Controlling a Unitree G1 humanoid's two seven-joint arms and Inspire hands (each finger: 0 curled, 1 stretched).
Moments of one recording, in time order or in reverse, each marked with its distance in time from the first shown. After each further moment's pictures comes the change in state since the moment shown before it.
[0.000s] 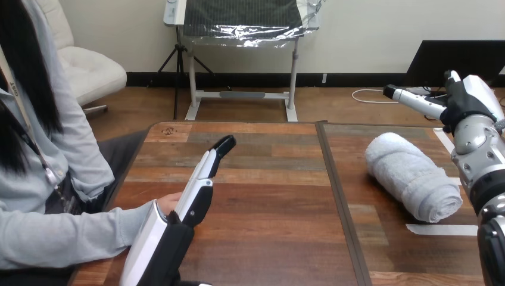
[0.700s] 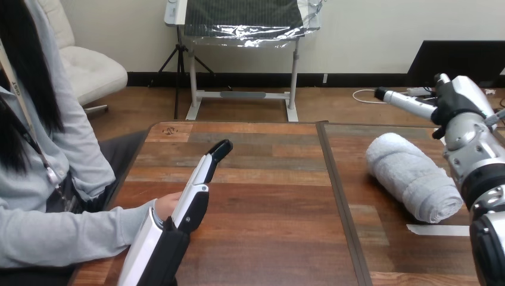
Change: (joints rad) left arm 0.030 0.000 -0.002 0.000 -0.024 -0.034 -0.009; right arm -0.031 0.027 0.040 0.016 -0.014 0.055 0.028
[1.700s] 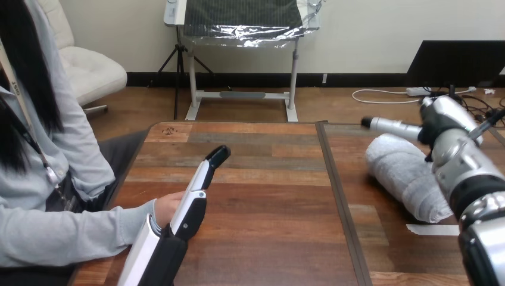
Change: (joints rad) left arm 0.033 -0.002 -0.007 -0.008 -0.033 -0.011 -0.026; right arm 0.032 0.037 0.086 0.027 -0.065 0.028 0.048
